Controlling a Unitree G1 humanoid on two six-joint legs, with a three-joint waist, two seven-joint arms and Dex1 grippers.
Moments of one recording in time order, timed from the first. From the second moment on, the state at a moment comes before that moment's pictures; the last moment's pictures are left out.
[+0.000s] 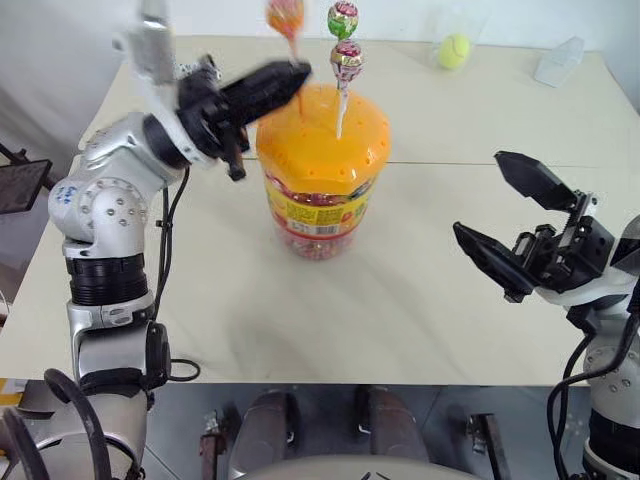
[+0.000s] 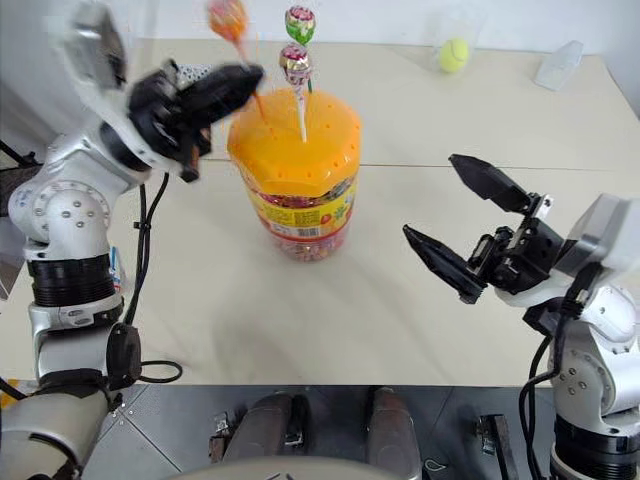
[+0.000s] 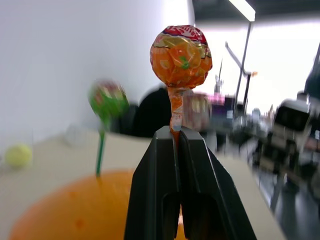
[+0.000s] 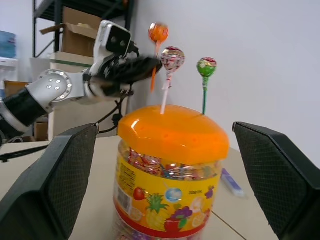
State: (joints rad) left arm -0.89 0.47 0.31 0.02 -0.93 0.66 -0.85; right arm -0.12 -0.56 -0.34 -0.54 0.87 0.15 0.92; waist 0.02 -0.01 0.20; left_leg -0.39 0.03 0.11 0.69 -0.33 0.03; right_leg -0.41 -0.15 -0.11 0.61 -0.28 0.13
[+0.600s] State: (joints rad) left arm 0.19 0.83 0.49 -0.42 -0.77 0.95 -0.57; right arm -0.33 -0.71 -0.08 -0.12 0.67 0.05 1.49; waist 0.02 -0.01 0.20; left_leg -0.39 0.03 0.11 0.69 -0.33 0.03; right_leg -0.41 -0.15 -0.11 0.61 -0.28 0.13
